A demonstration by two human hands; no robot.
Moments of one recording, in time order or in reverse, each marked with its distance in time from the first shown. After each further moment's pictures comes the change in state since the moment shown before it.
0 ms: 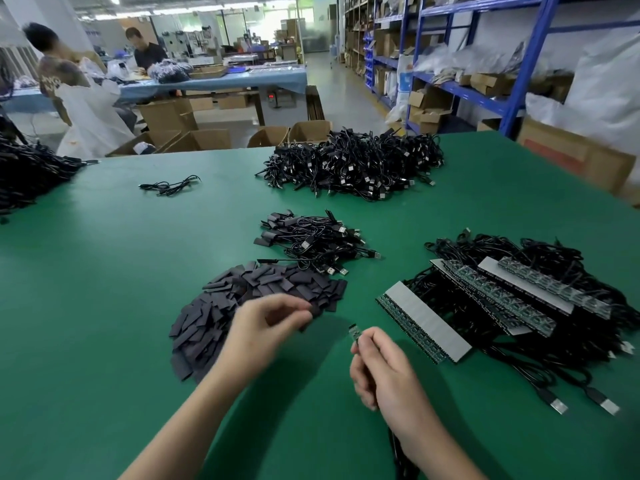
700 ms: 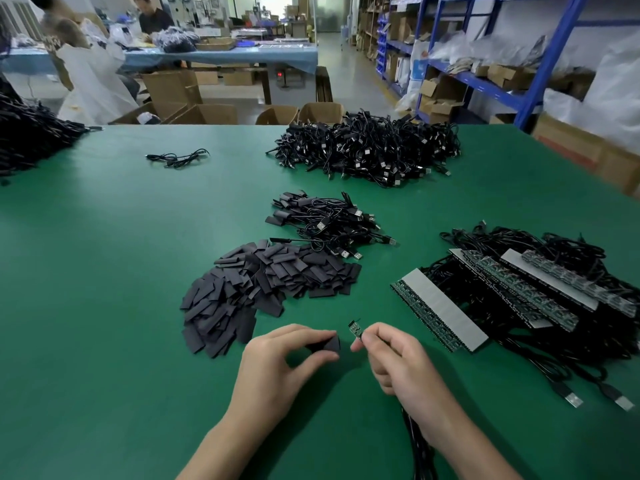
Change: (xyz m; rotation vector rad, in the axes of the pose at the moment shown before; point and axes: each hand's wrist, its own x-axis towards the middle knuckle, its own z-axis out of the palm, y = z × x) left_hand -0.067 -0.007 0.018 0.188 0.130 0.232; right_hand -0.002 -0.003 0.000 -0.145 -0.078 0.027
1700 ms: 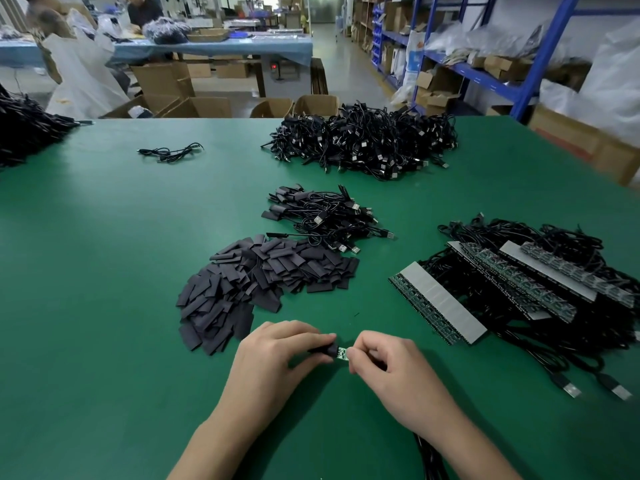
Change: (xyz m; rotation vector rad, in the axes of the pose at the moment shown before) left_hand 0.000 -0.010 -0.004 0.233 -0.059 0.183; right_hand -0.009 -0.007 0.004 -0.506 -0.007 -0.133
